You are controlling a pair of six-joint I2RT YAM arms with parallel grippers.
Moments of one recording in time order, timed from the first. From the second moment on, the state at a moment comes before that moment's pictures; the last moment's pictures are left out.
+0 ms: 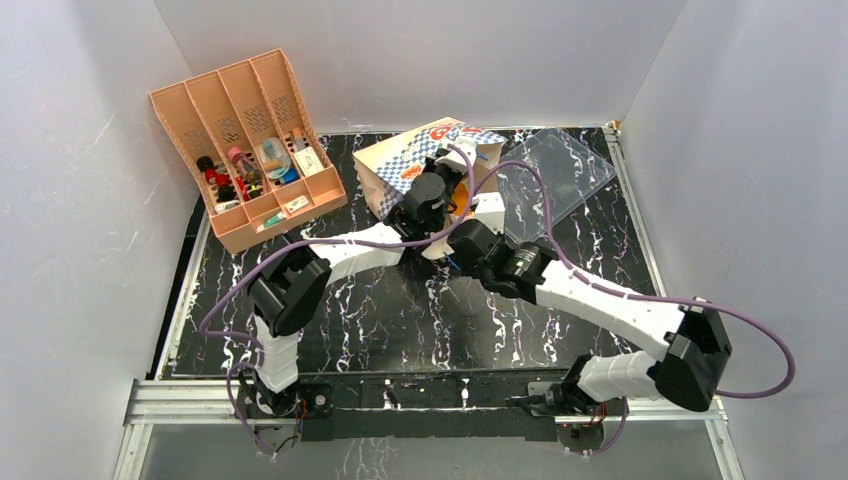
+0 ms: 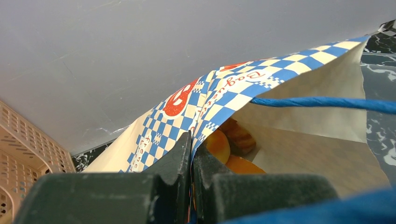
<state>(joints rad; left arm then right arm) -0.84 1.90 1.29 0.70 -0.60 0.37 0.90 1.30 1.02 -0.60 0.59 0.60</state>
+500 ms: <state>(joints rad) -0.76 2.06 1.64 0.54 -0.66 0.41 0.92 1.12 1.05 -0.77 0.59 0.60</state>
